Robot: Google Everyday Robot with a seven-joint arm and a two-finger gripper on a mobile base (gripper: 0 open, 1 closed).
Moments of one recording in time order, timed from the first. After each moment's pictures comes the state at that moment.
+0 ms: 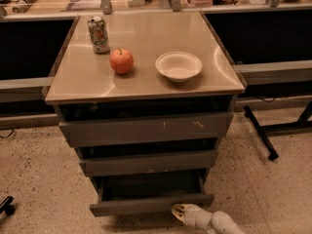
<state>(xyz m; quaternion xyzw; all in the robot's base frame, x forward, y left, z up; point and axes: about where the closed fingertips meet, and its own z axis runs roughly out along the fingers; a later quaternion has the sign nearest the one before) 0.505 -0.106 0.141 -0.56 0.67 0.12 0.47</state>
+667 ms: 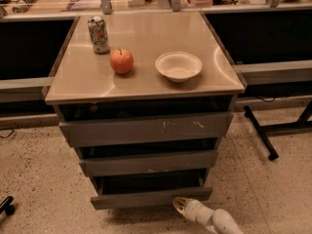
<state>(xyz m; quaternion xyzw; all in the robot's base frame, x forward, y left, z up) 0.539 -0.119 0.150 -0.53 0.67 0.08 0.51</state>
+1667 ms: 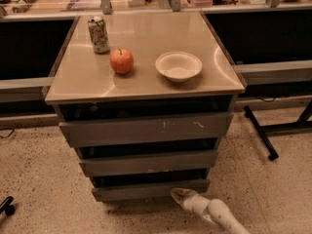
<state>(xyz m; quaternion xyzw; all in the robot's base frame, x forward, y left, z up) 0.586 -0.117 0.158 -0.53 0.66 0.07 0.52</state>
